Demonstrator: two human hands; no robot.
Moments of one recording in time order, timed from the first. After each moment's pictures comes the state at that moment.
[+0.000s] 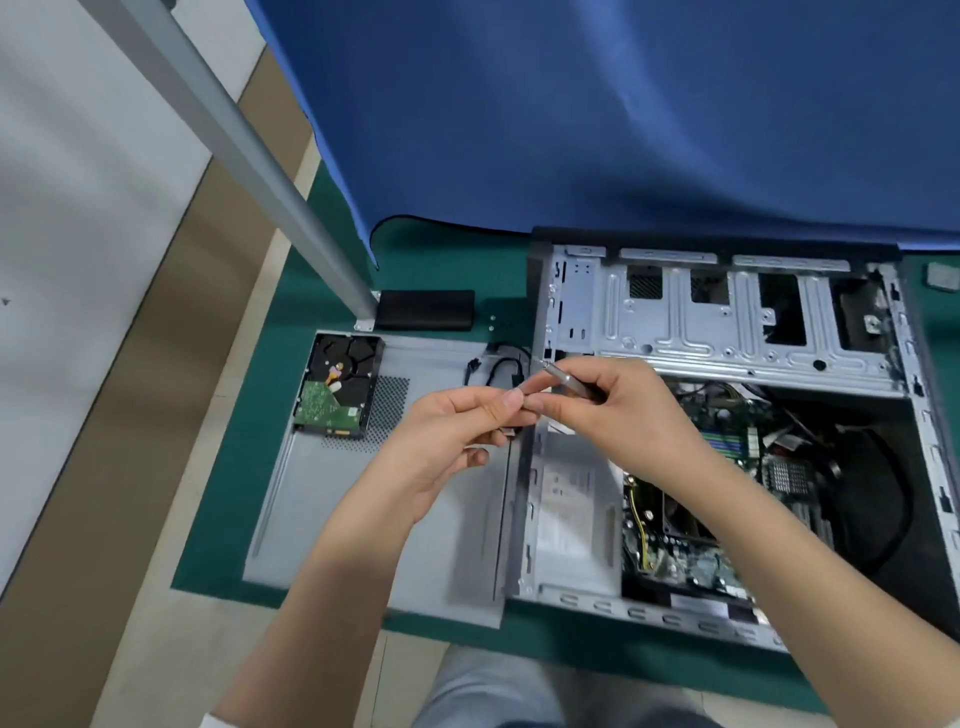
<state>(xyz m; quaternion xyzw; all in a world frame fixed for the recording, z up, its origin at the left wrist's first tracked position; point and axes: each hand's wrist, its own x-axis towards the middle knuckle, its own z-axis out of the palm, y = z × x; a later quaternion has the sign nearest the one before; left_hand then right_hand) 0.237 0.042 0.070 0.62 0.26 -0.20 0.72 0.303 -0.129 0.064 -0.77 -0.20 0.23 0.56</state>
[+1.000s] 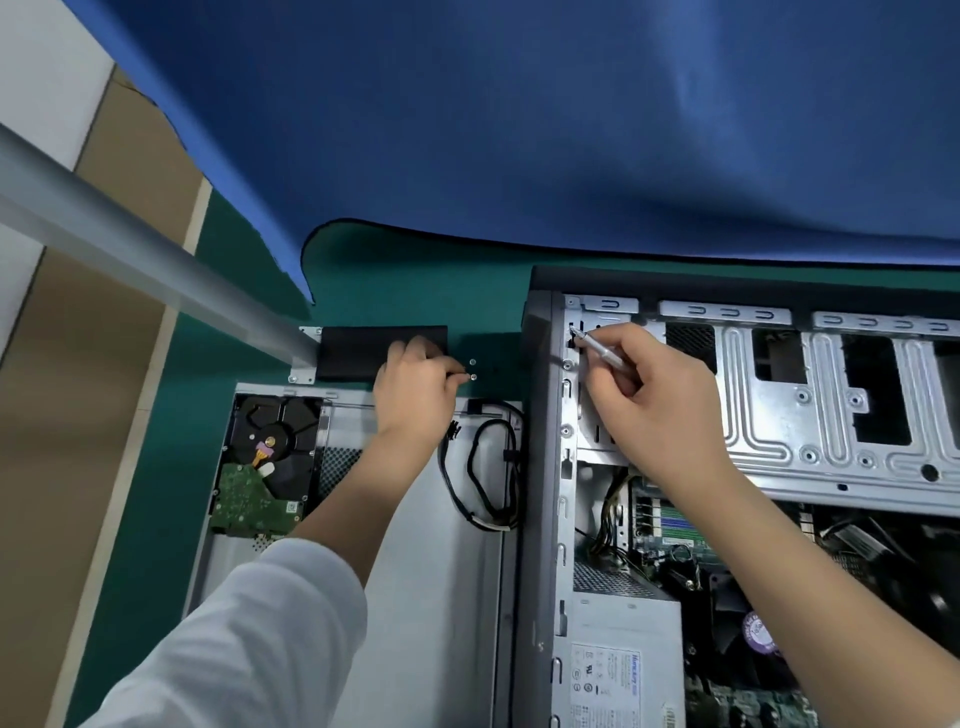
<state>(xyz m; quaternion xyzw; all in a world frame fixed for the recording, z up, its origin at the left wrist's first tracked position) 0.398 0.112 -0.114 0.97 0.16 -0.06 0.15 0.413 -0.104 -0.019 -0.91 -0.11 0.04 0.39</state>
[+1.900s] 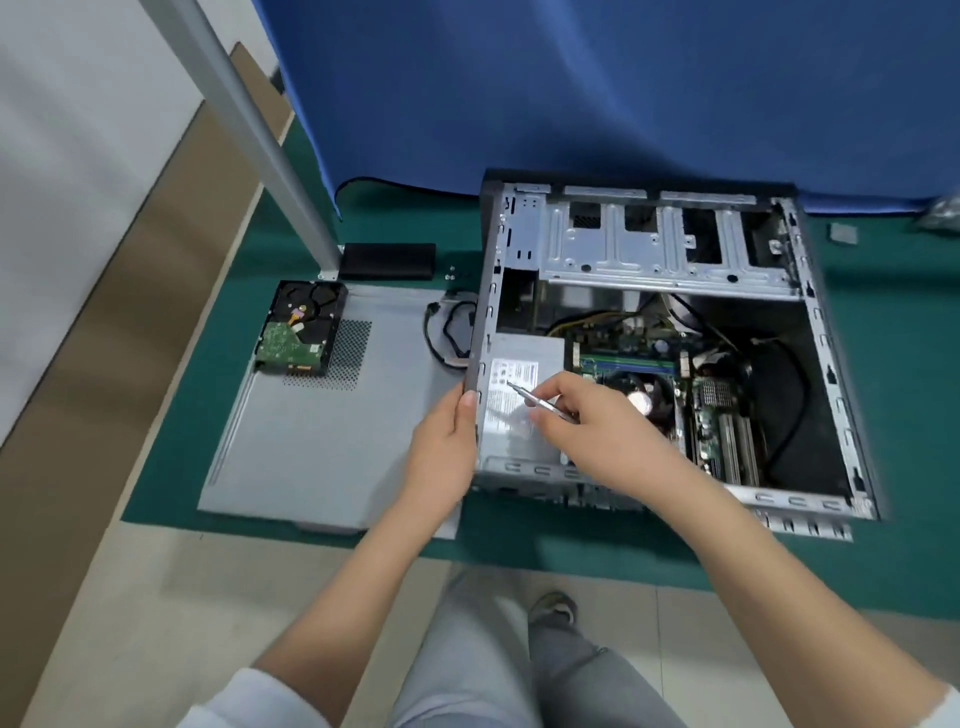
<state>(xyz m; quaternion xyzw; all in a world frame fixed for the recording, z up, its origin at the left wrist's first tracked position) 0.146 -0.031 -0.012 0.81 0.22 -0.01 0.54 0.203 -0.190 0.033 -0.86 -0.14 0.29 0.40</state>
